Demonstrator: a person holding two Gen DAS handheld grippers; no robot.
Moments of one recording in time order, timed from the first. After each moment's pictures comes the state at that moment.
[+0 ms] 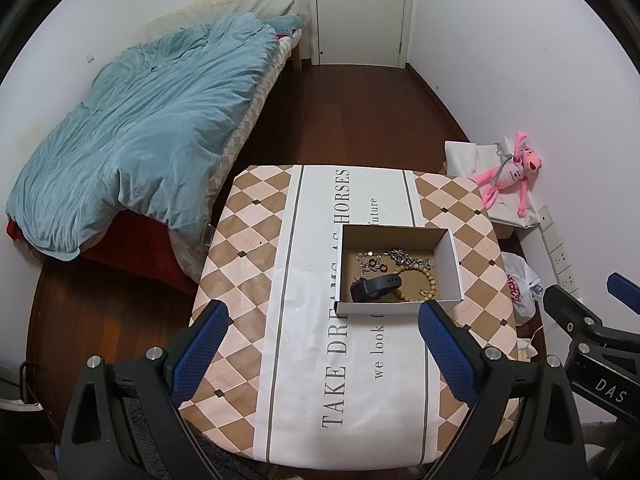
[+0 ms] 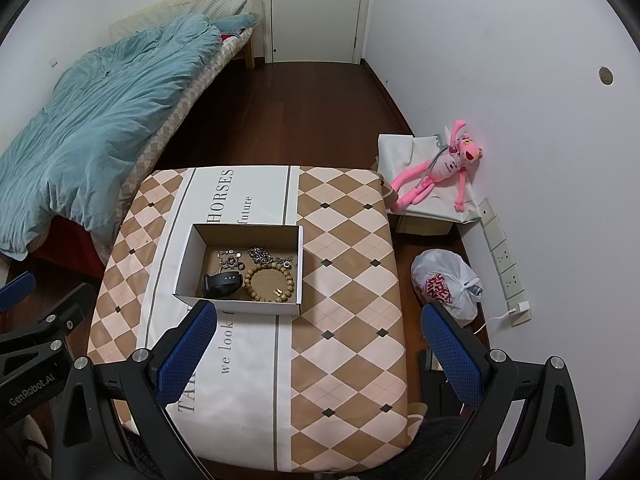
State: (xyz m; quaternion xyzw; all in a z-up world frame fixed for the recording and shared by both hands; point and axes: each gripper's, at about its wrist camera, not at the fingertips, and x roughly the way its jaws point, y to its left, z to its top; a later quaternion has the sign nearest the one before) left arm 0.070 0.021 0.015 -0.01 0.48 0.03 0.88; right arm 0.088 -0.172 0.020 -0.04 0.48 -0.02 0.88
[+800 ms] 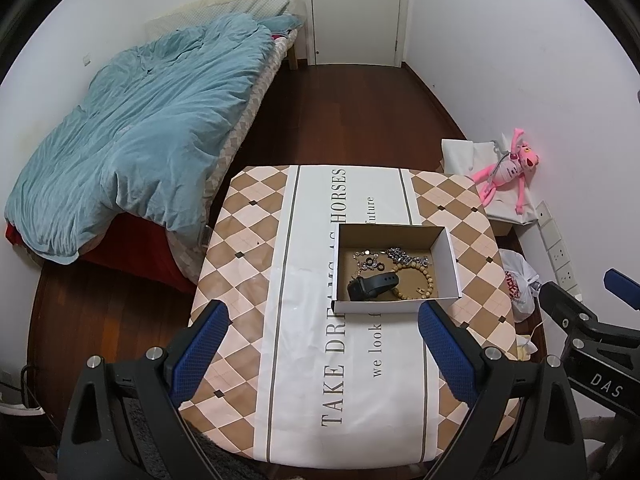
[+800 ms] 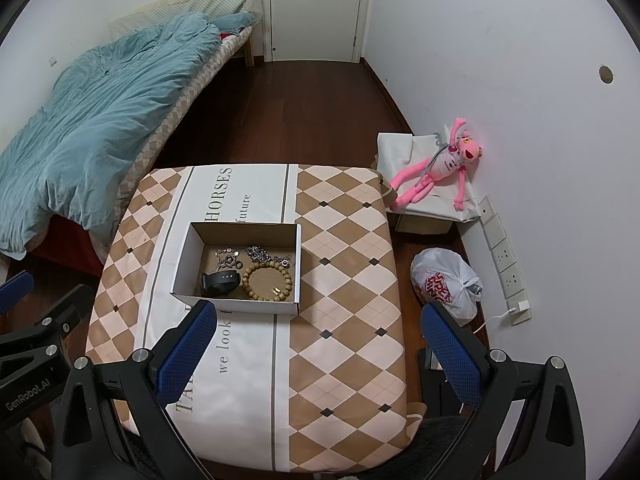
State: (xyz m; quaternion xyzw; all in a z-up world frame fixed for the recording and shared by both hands) left arm 0.069 0.020 0.014 -0.01 0.48 0.03 0.88; right arm 0.092 -0.175 0.017 -0.04 0.48 -0.02 0.87
